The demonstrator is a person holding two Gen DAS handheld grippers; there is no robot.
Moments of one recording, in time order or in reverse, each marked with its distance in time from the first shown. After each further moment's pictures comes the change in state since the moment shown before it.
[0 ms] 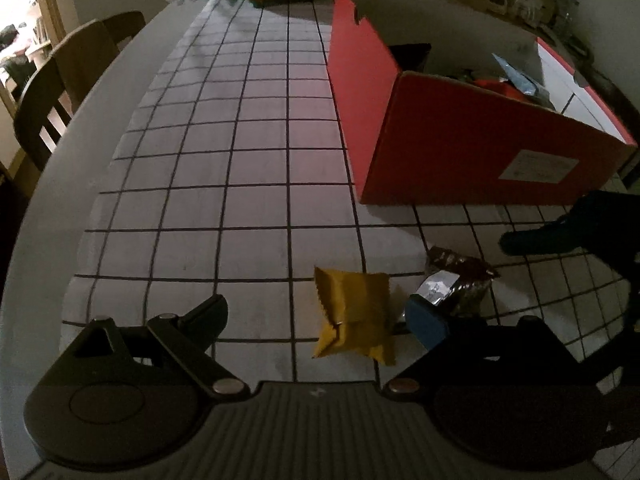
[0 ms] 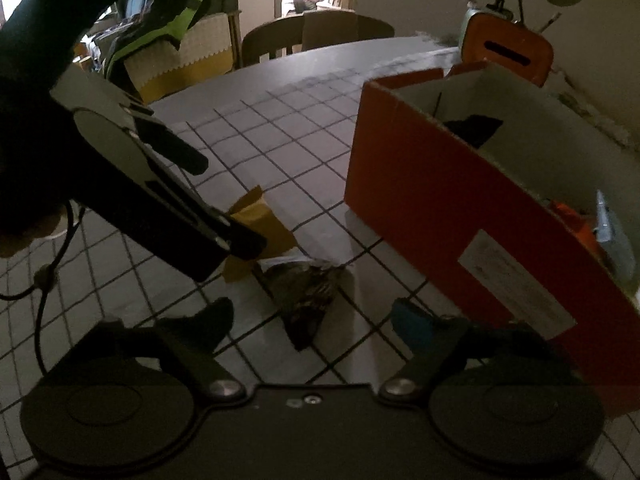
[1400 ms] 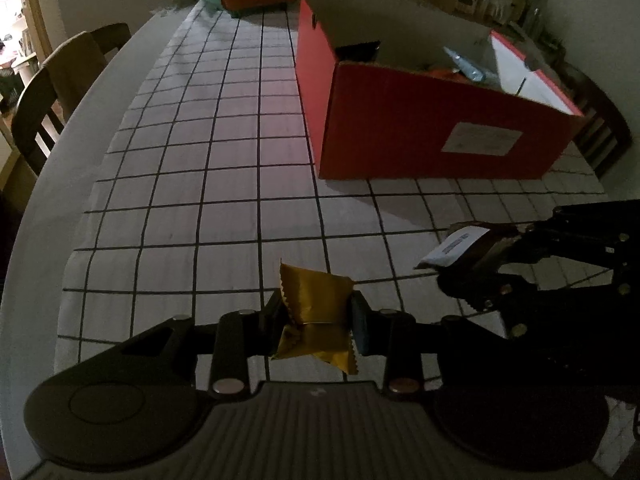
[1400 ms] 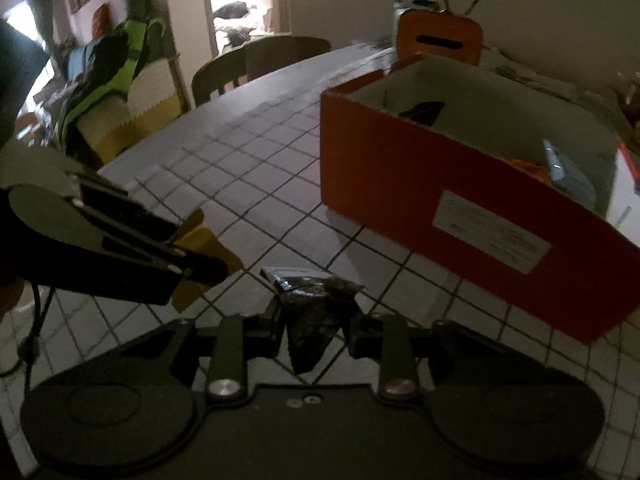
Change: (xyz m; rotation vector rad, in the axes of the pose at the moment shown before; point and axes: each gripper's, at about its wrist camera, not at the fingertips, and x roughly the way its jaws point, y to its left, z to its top) left arm -0.039 -0.013 -0.033 0.041 -0.037 -0.045; right arm -0.038 0.017 -0.021 0.237 -0.113 -0.091
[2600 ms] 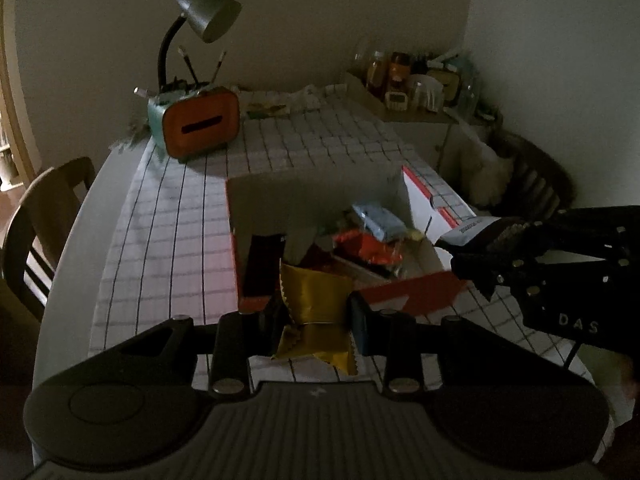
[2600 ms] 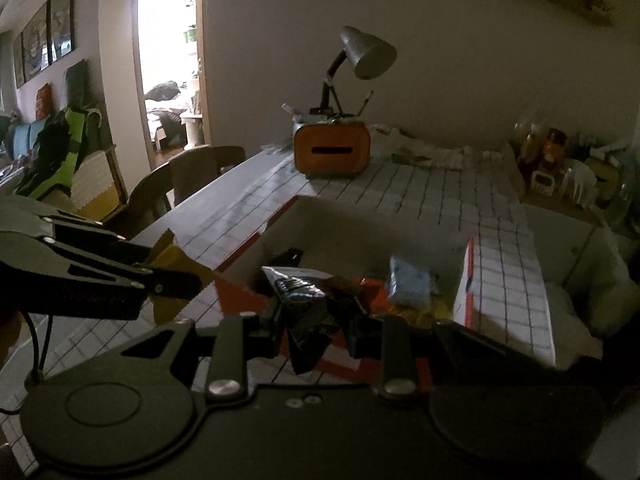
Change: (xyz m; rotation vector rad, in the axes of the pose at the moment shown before) left arm -0.088 -0.065 0.092 0.116 -0.266 -0.077; right arm -0.111 -0.060 0.064 0.089 -0.220 -0.205
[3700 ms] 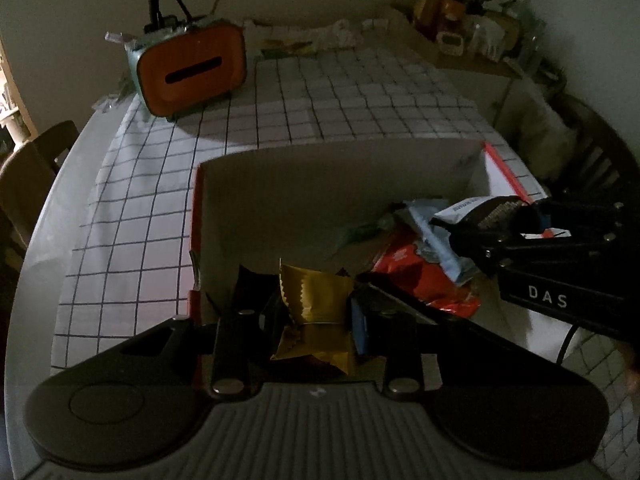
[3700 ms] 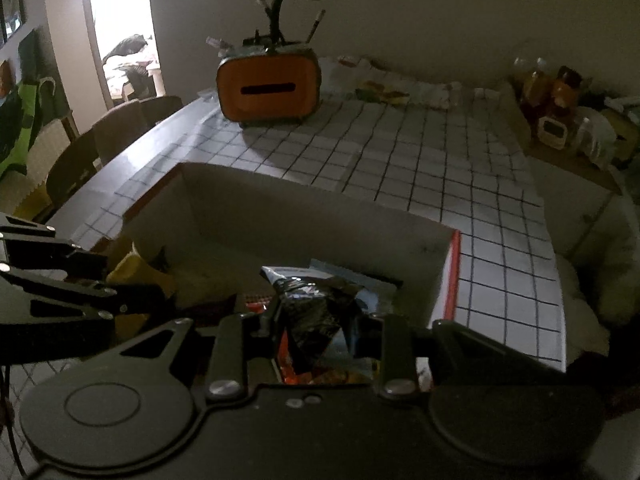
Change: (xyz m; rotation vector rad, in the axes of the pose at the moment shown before) left arm 0.164 0.006 0.056 -0.038 0.212 0.095; right arm 0.161 -0.087 0.027 0.038 0.218 -0.017
